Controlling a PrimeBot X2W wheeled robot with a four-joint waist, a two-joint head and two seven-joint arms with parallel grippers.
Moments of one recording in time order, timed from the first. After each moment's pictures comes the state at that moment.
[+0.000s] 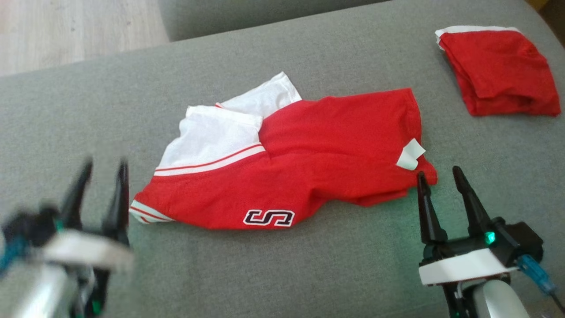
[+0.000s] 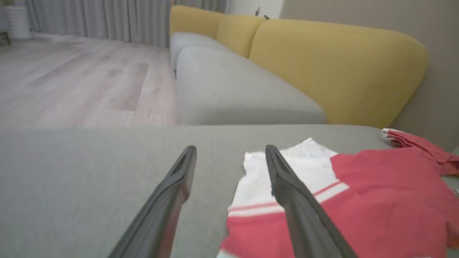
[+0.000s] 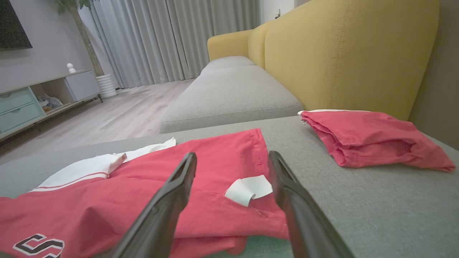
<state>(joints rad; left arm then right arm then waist) -0.10 0.47 -0.34 0.14 -0.70 -0.01 -0.19 0.01 -0.05 0.08 0.13 0.15 0.13 -0.26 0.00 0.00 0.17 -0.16</state>
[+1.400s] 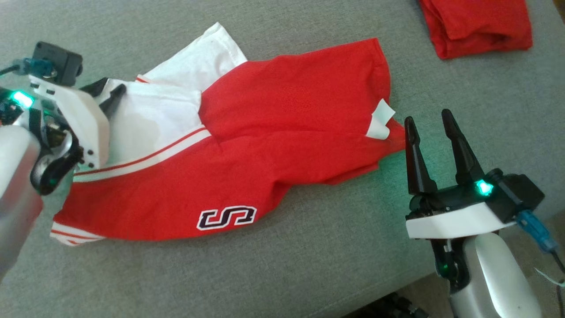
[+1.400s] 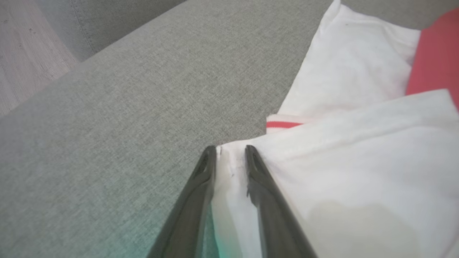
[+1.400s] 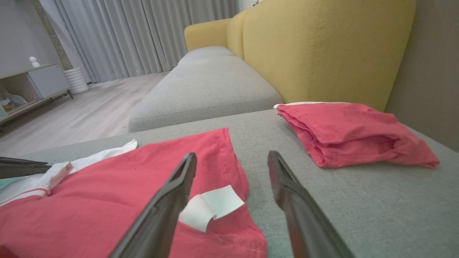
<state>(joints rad) -0.85 0.65 -0.78 0.46 -0.76 -0.13 0.46 -0.17 -0.05 0.16 0.11 0.21 0.13 -0.26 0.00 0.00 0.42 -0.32</state>
